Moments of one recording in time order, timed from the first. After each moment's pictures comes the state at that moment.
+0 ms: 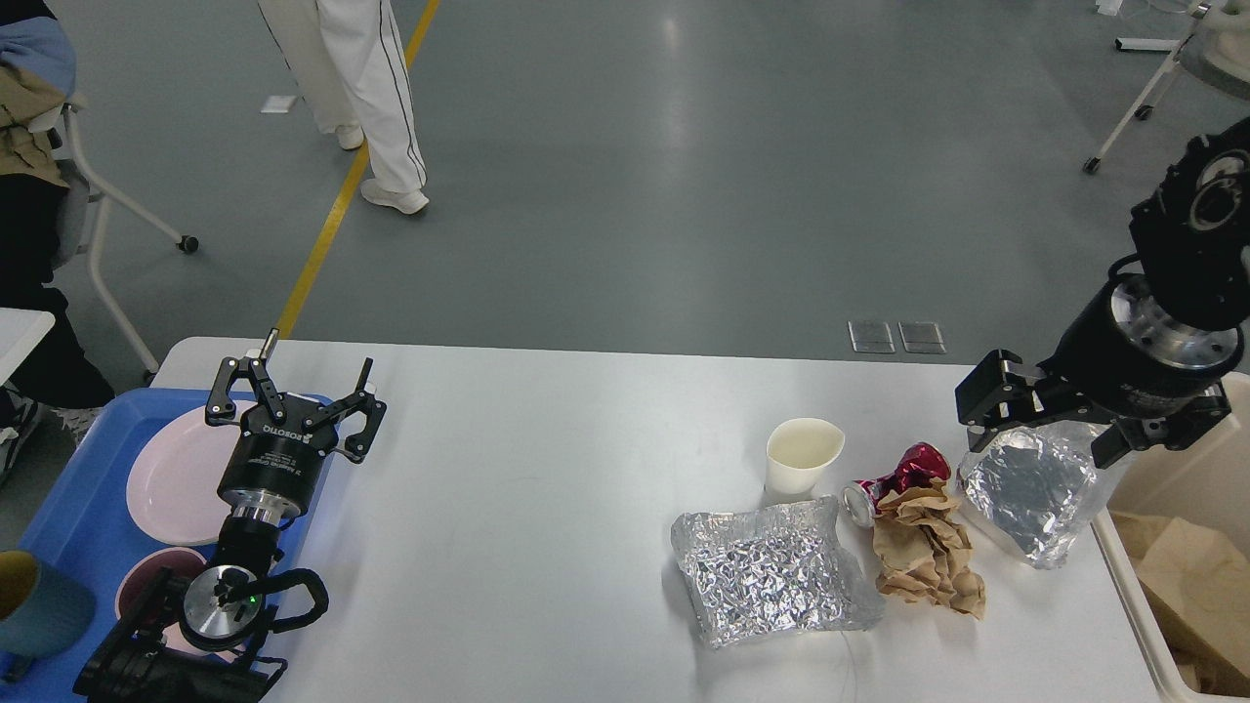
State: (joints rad) left arm -0.29 0.03 -1.54 -0.77 0.20 -0.62 -0.09; right arm 2.25 -0.51 -1.33 1.61 -0.05 0.59 -0.28
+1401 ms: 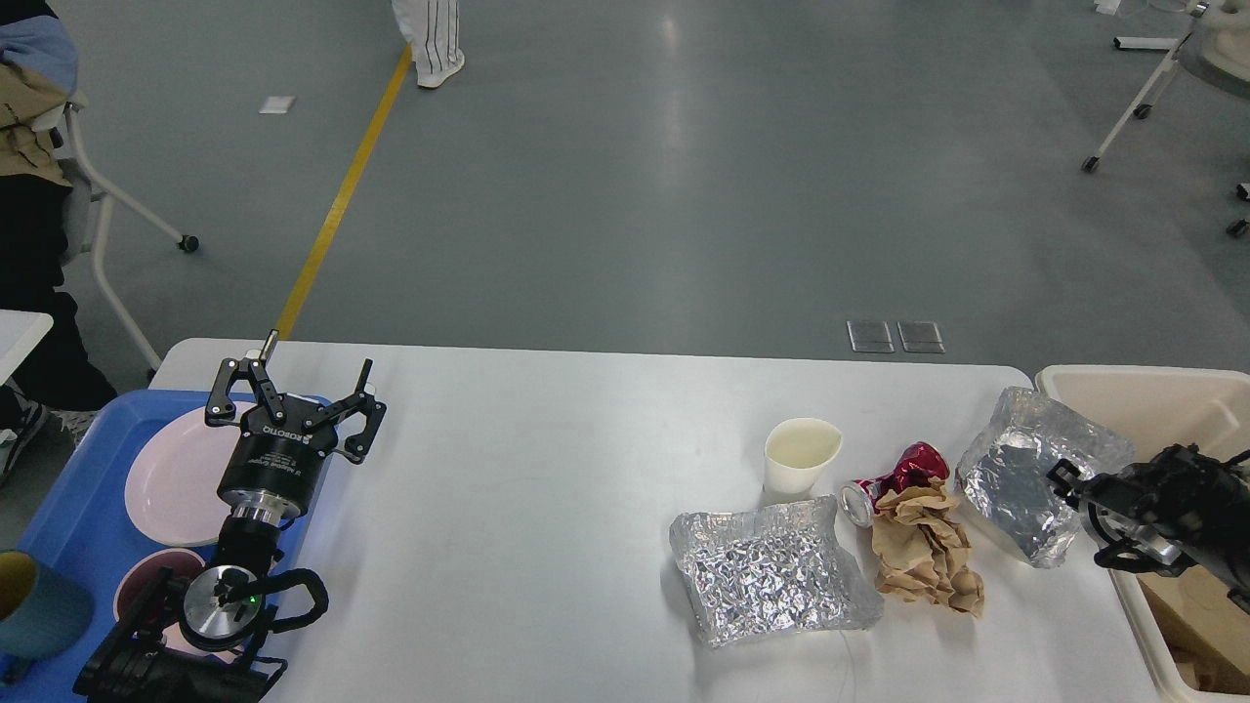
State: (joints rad) left arm -0.29 0.03 -1.54 -0.77 0.20 -0.62 -0.09; right arm 0.91 -0.39 -0.82 0.43 0.03 0.05 -0.27
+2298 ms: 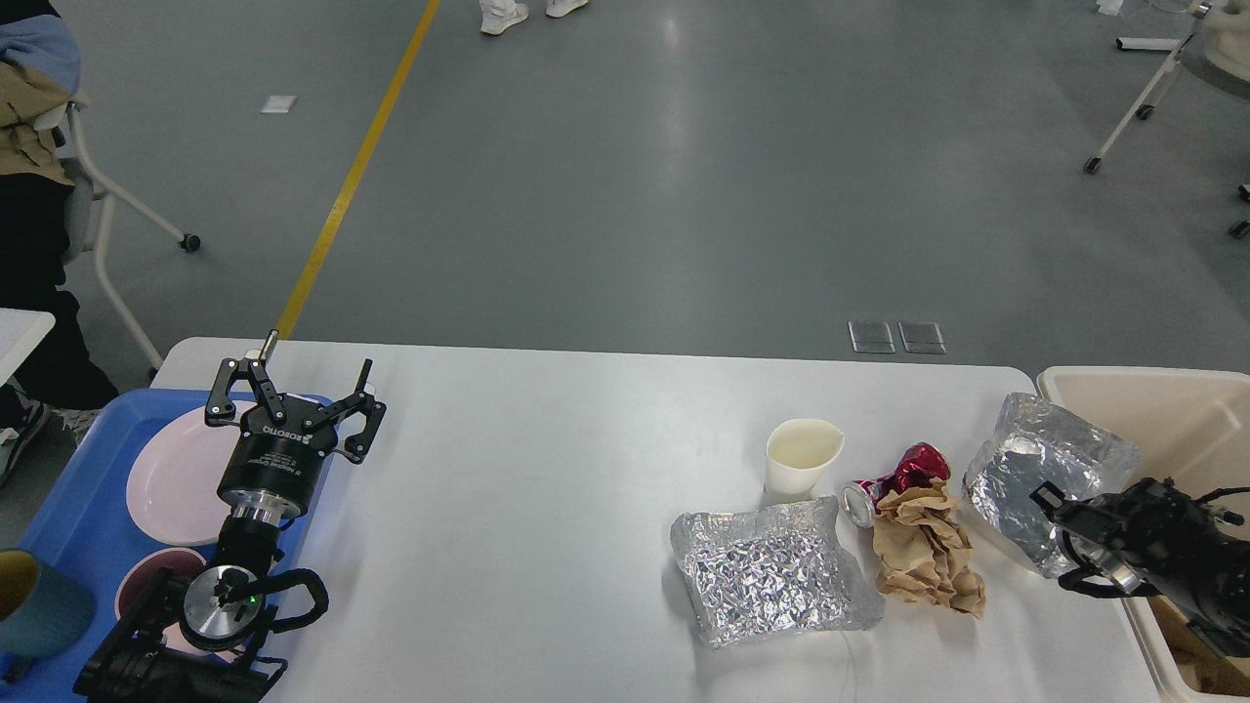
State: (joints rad) left arm -0.29 0.03 -1.54 -0.77 0.20 -0.62 -0.09; right arm 0.82 -0.33 -0.71 0.38 0.04 -0.04 -0.28
